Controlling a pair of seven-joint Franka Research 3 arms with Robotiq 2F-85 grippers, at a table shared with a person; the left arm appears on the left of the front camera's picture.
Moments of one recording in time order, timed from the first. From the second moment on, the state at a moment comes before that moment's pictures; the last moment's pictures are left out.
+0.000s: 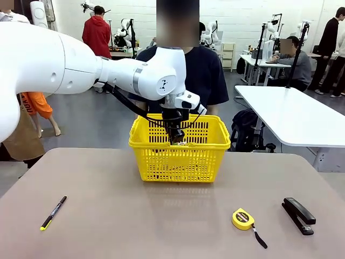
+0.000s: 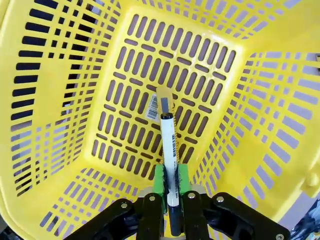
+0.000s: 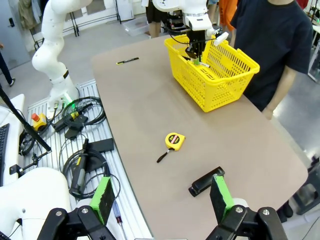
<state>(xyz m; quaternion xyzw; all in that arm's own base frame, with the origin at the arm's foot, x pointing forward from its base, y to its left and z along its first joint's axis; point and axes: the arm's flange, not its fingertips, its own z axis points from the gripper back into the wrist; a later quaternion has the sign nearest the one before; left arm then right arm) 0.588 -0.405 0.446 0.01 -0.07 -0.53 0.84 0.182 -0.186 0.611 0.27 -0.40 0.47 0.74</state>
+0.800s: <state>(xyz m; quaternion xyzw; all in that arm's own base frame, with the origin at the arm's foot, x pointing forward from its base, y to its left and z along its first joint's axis) 0.591 -0.402 0.459 0.01 -0.06 -0.53 0.84 0.182 -0.186 0.611 0.27 -0.40 0.47 0.74</state>
